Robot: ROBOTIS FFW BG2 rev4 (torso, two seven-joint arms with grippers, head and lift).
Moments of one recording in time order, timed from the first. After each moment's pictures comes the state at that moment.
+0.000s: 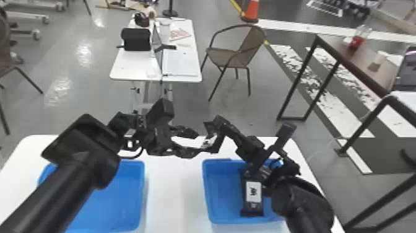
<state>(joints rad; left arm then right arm) -0.62 0.00 -0.36 -0.82 -0.34 -0.13 -1.00 -0.25 -0.08 -0.13 -1.11 -0.47 0.10 0.80</state>
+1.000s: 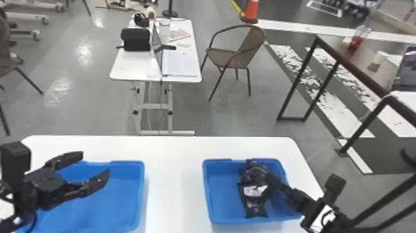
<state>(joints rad) 0.01 0.00 0.30 -1.57 -0.23 0.21 -0.98 -0.08 -0.18 -0.41 -1.02 -0.42 0.26 0.72</state>
